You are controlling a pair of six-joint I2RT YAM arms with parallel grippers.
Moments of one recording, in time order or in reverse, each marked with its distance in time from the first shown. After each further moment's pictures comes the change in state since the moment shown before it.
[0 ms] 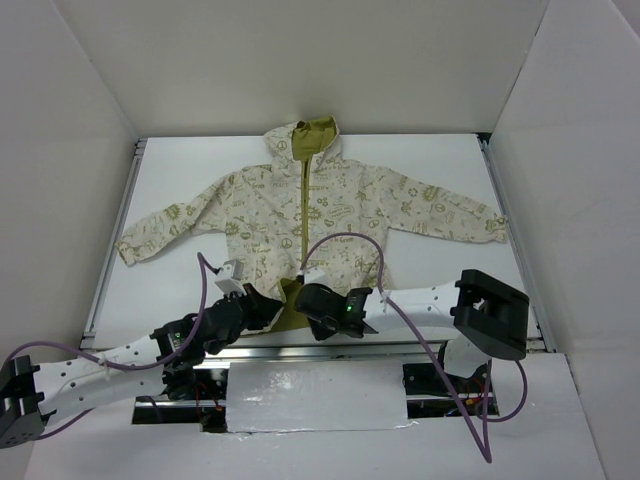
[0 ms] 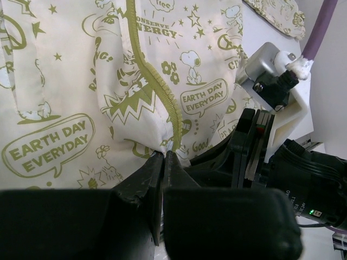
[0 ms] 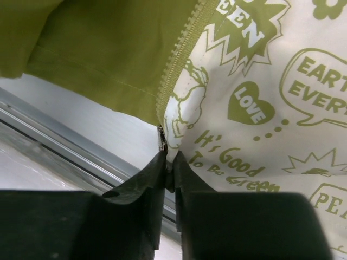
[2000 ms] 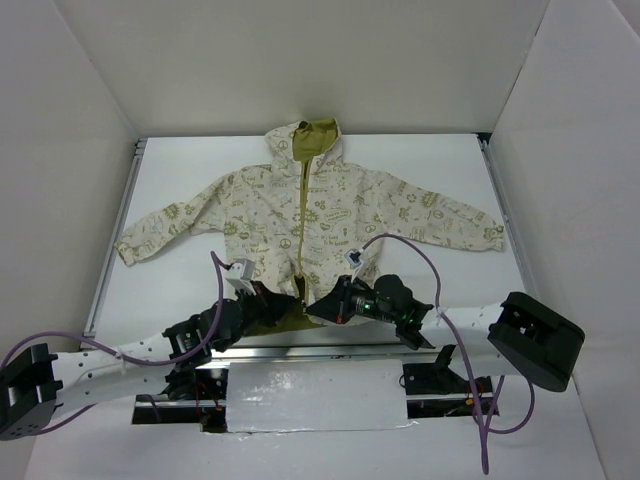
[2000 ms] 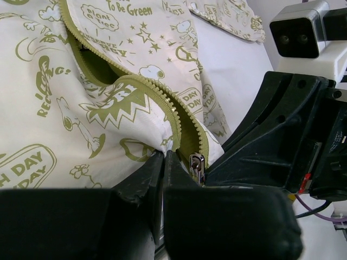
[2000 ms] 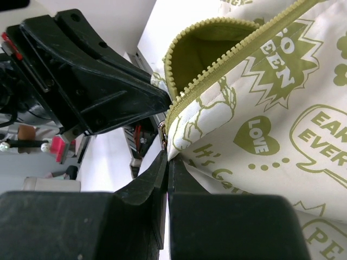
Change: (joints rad) left arm 0.002 0.121 -0.059 0.361 0.073 0.157; right arm -0.309 -0.304 -0.578 1.143 -0.515 0.231
